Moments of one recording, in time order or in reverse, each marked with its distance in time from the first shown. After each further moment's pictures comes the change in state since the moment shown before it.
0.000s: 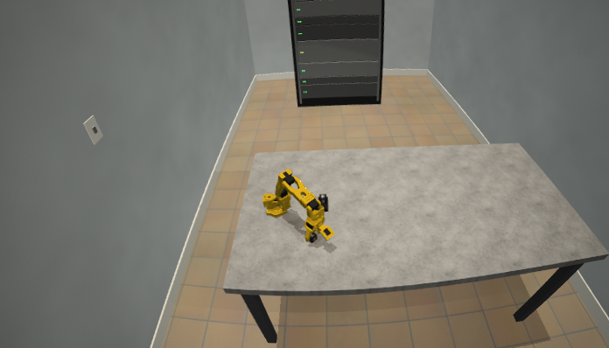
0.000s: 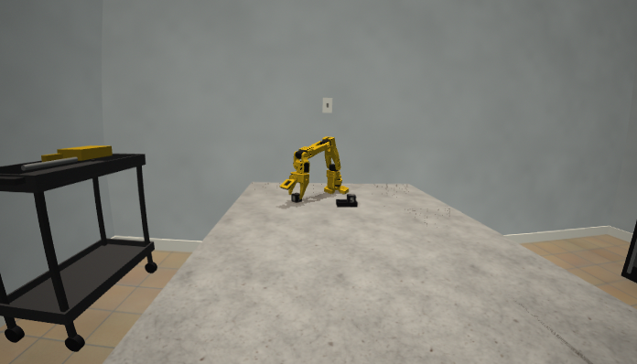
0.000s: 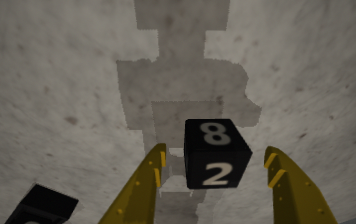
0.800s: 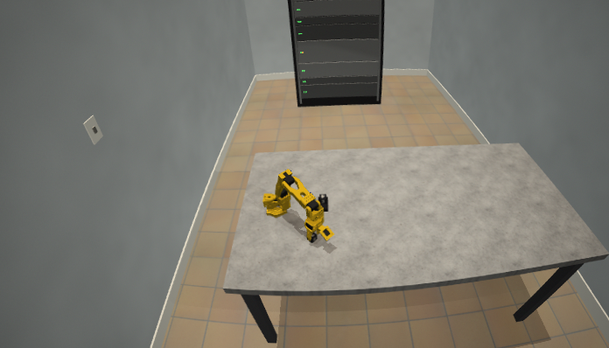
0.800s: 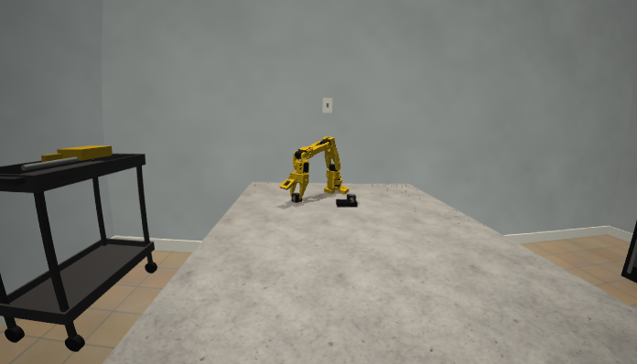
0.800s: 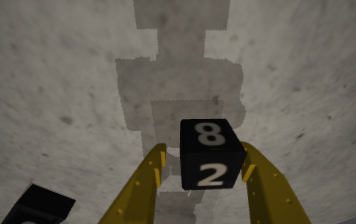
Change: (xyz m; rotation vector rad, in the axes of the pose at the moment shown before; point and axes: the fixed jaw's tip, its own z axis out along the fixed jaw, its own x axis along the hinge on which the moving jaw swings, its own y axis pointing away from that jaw) arm 0.000 -0.003 0.001 0.000 0.003 -0.002
